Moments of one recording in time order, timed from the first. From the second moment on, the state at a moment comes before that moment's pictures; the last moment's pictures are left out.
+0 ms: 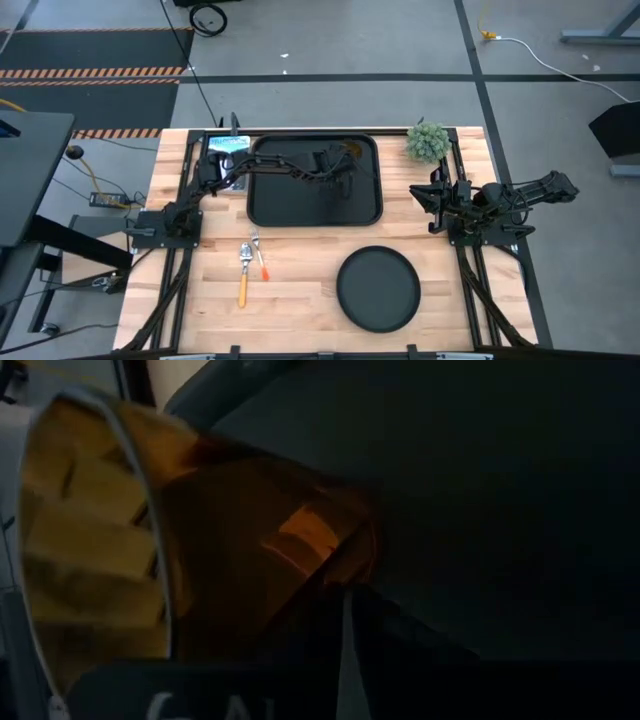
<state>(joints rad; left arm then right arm) 0.25 2.23 1.72 -0.45 -0.39 0.72 0.26 0.16 0.02 0.55 0.46 -0.10</state>
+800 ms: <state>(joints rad) 0.28 2.23 1.72 -0.41 -0.35 0.73 0.26 0.16 0.02 0.55 0.45 -0.11</state>
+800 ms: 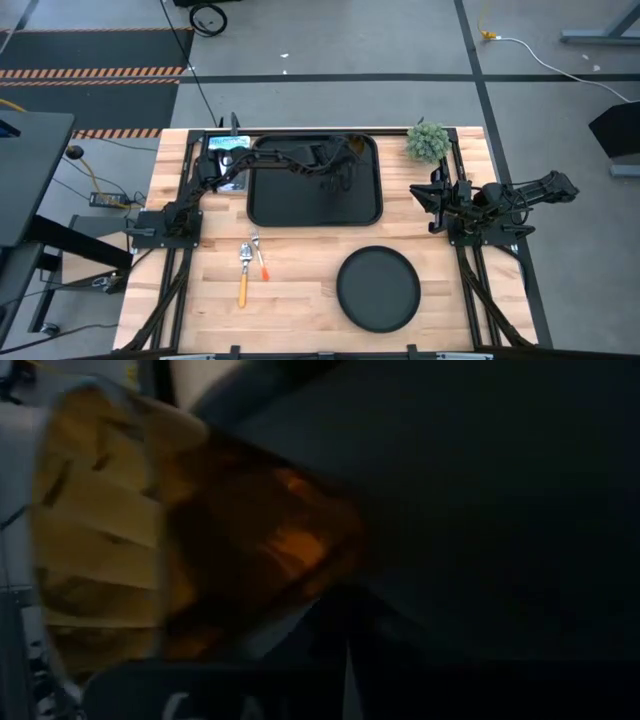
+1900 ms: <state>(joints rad) 0.32 2.23 1.72 -0.35 -0.32 0.74 0.26 0.16 0.02 0.55 0.46 -0.12</state>
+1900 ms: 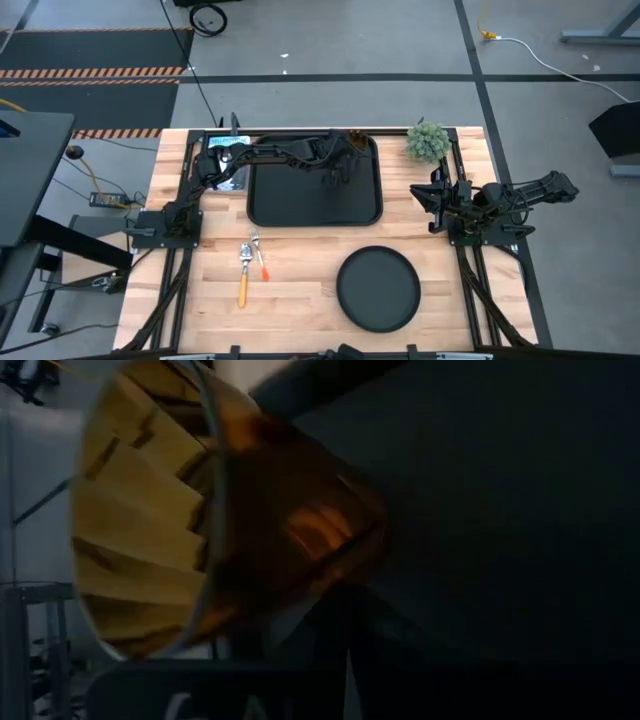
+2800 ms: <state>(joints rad) 0.32 2.29 1.72 -0.28 -0.43 0.74 0.26 0.16 0.02 0.57 0.46 -0.12</state>
